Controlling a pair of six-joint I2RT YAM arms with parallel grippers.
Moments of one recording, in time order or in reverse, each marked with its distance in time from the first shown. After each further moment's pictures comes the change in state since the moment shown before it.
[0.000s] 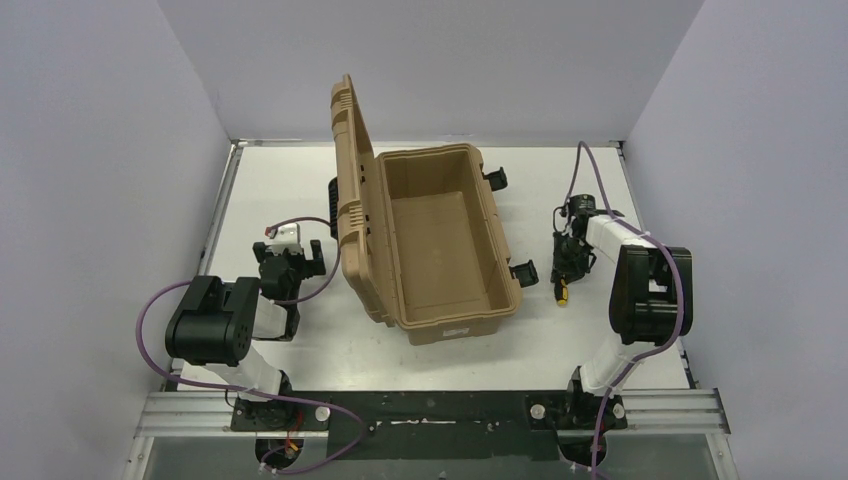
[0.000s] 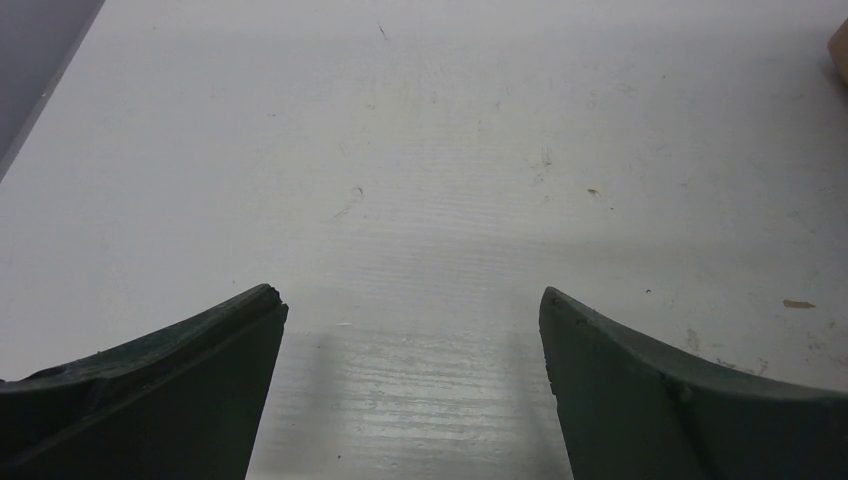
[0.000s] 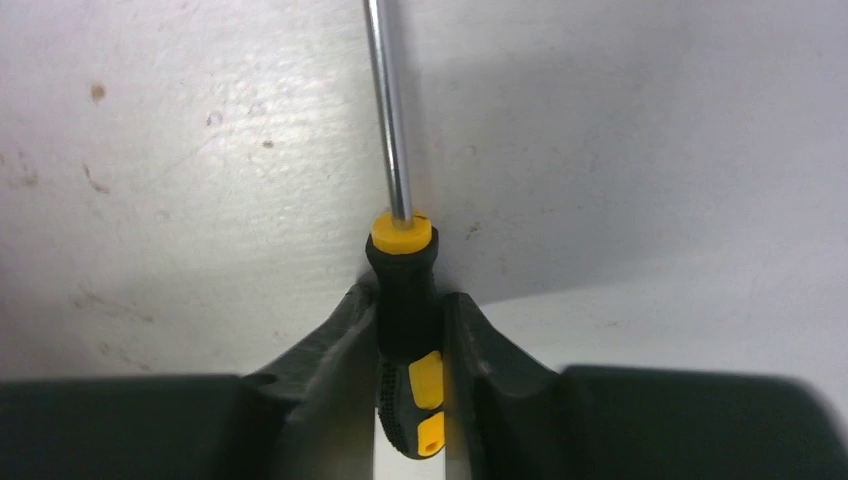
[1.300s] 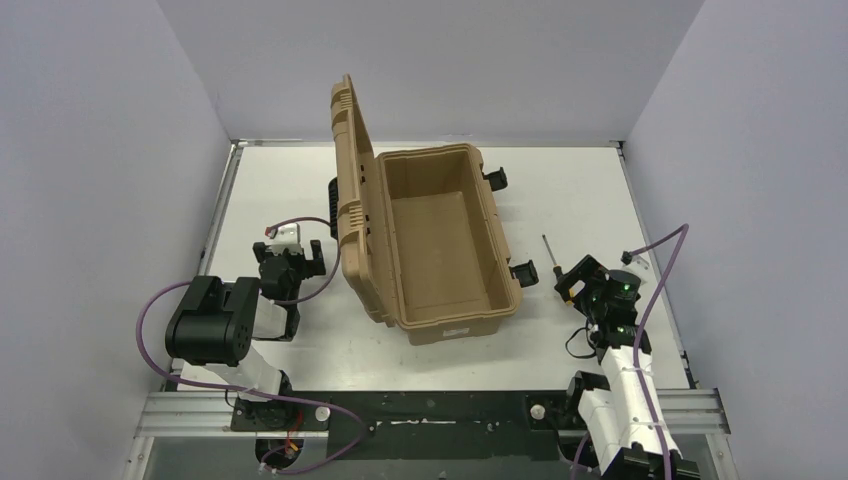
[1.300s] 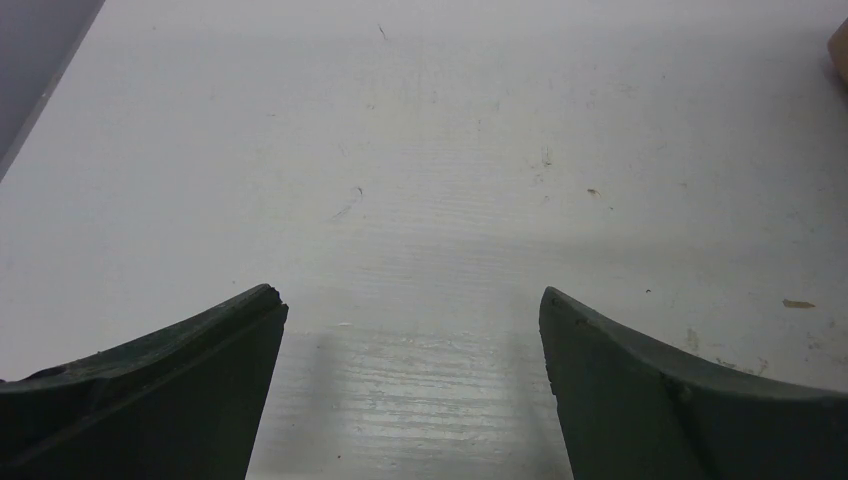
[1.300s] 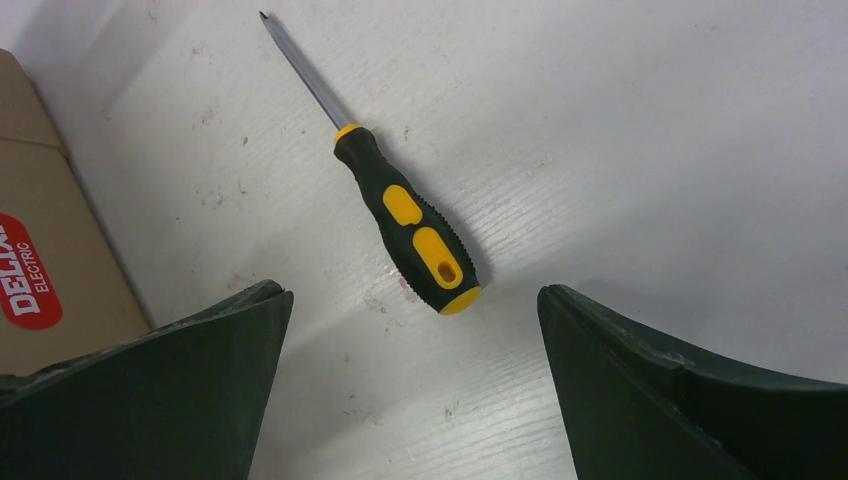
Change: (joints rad) left arm 0.000 0.000 0.000 0.000 0.000 0.000; right arm -0.150 -1.035 -0.739 0.434 -0.041 0.414
